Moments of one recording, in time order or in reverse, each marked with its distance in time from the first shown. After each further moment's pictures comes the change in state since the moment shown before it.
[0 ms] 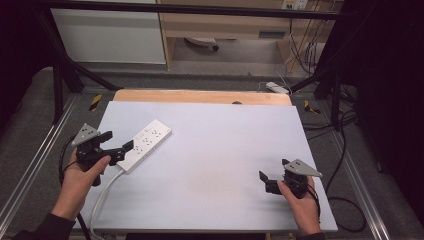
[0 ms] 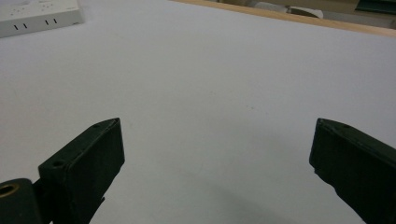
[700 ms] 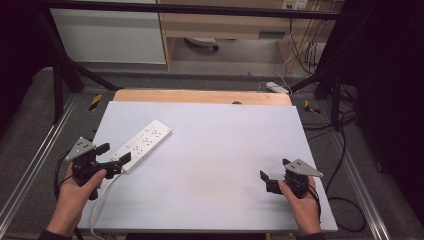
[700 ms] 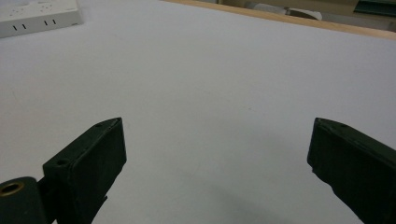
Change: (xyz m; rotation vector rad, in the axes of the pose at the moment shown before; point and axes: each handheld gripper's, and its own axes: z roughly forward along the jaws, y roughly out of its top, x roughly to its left) left arm -0.007 -0.024 -0.020 0.004 -0.014 -0.032; right arm -0.002 0.000 -0.001 -0.007 -0.004 -0.004
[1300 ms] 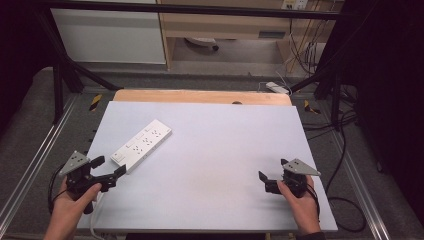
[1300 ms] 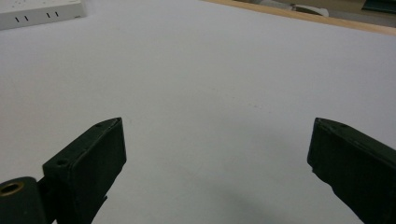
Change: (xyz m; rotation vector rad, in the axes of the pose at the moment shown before) left arm 0.002 -0.030 -0.017 0.023 0.010 -0.033; right arm 0.000 -0.001 0.004 0.016 0.013 -0.015
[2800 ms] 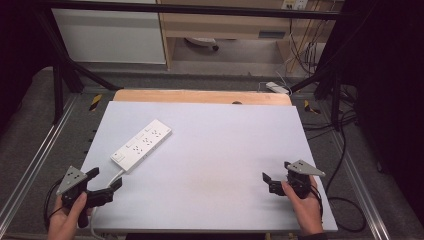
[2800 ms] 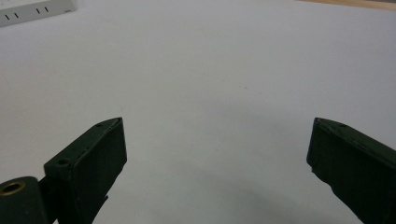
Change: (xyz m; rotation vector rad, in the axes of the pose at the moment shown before) left arm -0.005 -0.037 -0.021 -0.006 0.050 0.044; right arm -0.009 -0.006 -0.003 0.037 -0.001 0.048
